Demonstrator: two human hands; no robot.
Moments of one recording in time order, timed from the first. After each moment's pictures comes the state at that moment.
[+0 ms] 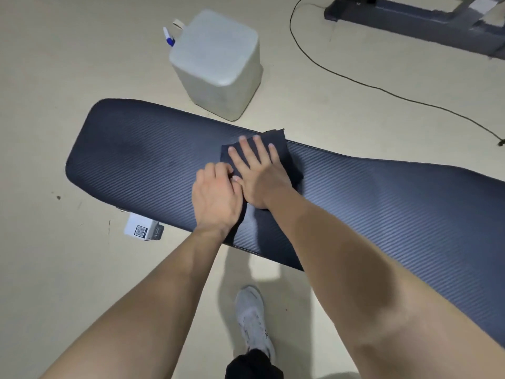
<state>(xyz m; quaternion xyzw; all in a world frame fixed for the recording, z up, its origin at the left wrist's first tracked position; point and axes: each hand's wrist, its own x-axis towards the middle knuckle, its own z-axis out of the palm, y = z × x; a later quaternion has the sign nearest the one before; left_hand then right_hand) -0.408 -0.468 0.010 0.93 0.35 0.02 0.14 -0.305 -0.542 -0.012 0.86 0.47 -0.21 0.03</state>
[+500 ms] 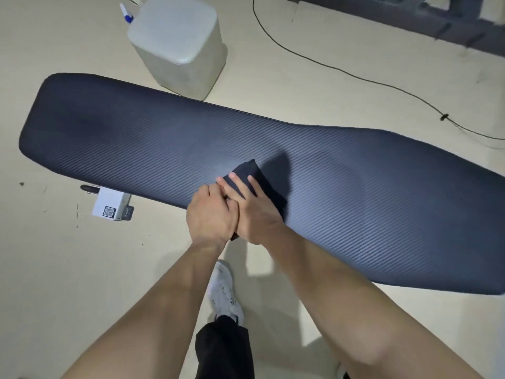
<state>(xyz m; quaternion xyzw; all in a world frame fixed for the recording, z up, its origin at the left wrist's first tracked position) -0.453 -0.605 0.022 0.90 0.38 -0.07 0.17 -0.387 -0.698 -0.009 0.81 0.54 -0.22 0.00</state>
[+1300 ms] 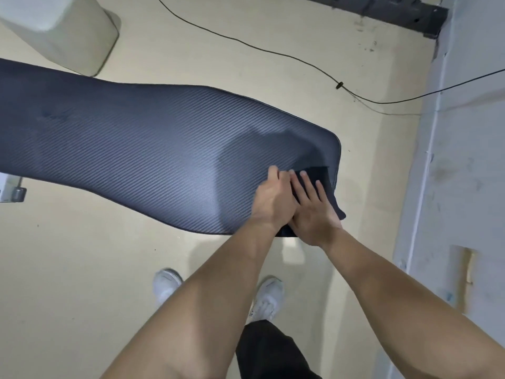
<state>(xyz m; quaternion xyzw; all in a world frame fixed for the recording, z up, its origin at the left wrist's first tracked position) -0.288 -1.083 0.039 0.91 0.19 -0.15 0.34 -0.265 -1.213 0.000 0.89 0.38 -0.25 0.09</state>
